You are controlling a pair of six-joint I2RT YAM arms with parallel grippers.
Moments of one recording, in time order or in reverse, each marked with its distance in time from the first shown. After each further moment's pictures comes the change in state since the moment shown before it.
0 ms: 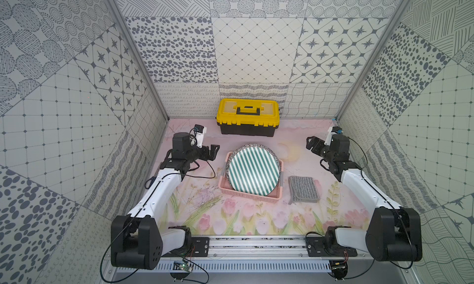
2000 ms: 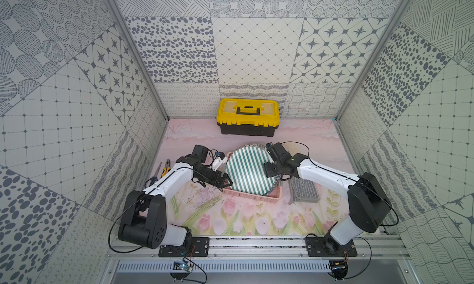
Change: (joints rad) left arm -0.144 0.177 -0.017 -0.460 0.207 0.119; right arm 0.622 0.336 0.283 -0.459 0.260 -0.193
